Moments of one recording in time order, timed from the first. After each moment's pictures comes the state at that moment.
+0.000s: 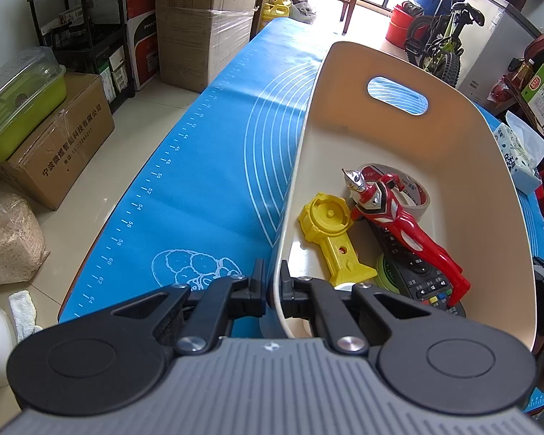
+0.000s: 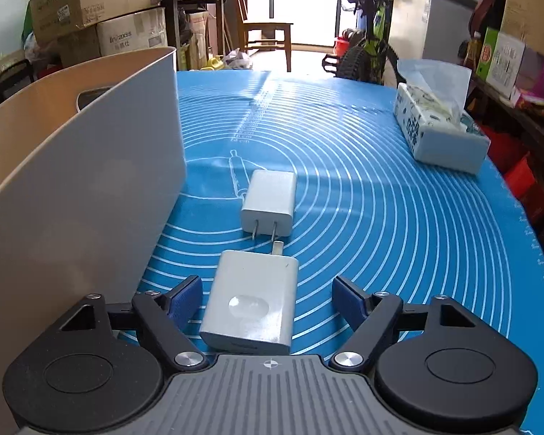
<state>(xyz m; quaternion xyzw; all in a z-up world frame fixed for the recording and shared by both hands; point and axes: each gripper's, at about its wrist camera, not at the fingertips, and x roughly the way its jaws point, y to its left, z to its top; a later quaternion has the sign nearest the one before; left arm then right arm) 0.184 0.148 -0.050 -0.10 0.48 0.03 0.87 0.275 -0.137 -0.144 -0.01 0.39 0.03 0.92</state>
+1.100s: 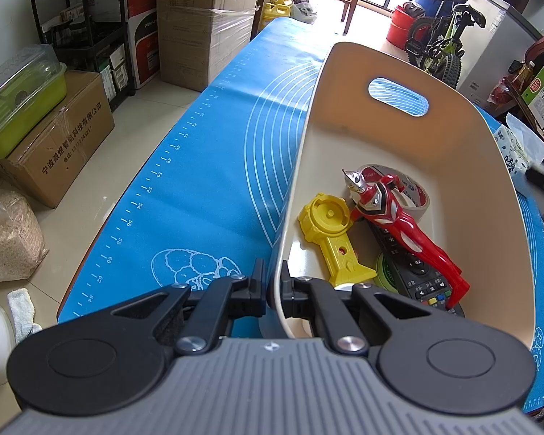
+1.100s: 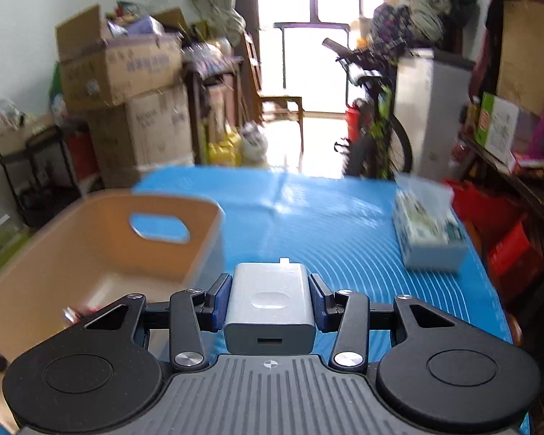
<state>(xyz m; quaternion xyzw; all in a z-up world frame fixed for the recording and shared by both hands) 0.184 0.149 -0.050 -0.10 0.48 0.03 0.87 0.253 -0.130 -0.027 0.01 0.28 0.07 0.96</state>
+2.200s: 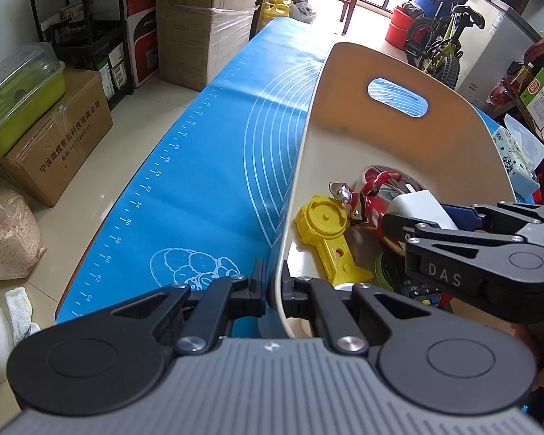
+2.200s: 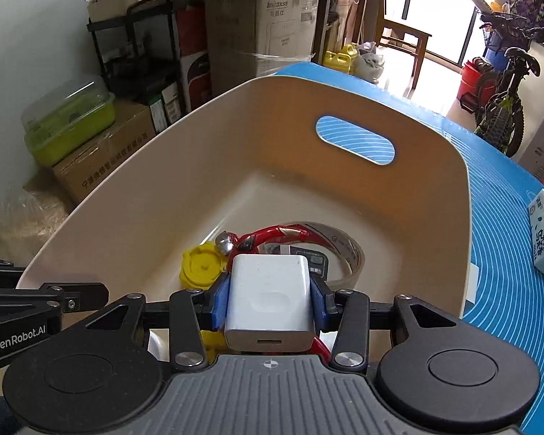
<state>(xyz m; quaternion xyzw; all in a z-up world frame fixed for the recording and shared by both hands) 0.183 0.146 -0.052 -0.11 0.48 0.03 0.87 0.267 0.023 -0.062 -0.11 0.44 0.20 0.87</state>
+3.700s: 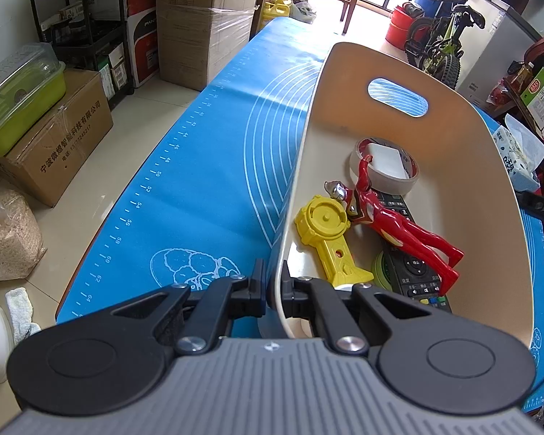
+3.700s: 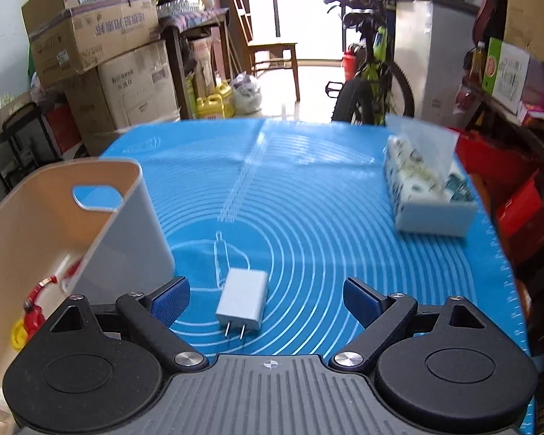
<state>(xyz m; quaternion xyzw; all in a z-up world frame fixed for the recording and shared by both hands) 0.183 0.149 -0.051 -0.11 0.48 0.03 0.87 0.321 -0.177 -0.092 0.02 0.38 0.06 0.92</state>
